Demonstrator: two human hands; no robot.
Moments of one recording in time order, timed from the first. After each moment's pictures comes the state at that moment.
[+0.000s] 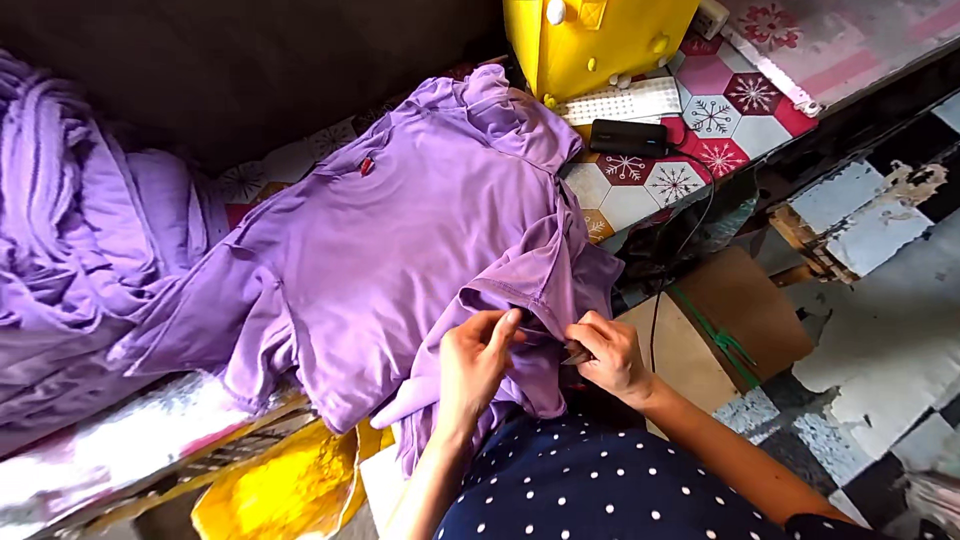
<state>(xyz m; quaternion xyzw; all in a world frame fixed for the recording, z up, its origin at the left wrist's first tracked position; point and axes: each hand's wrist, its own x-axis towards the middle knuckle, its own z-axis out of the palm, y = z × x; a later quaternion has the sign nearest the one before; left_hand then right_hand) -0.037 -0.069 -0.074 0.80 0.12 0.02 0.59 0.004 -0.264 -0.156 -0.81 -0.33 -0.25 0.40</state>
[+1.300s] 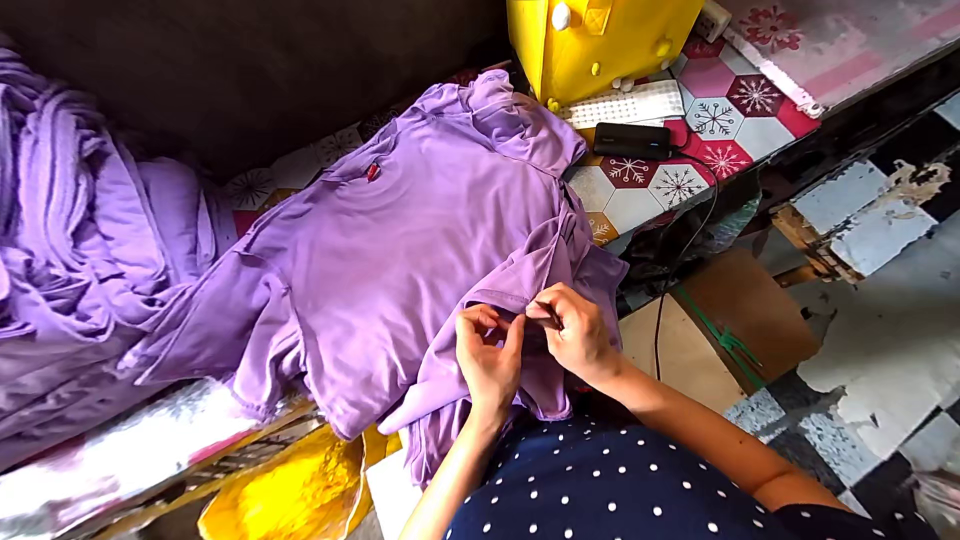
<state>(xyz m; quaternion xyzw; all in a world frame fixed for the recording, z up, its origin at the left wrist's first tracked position) -0.029 -0.085 -0.135 0.74 0.11 0.24 0.62 0.023 -0.205 -0.142 -0.81 -0.25 -0.17 0.51</state>
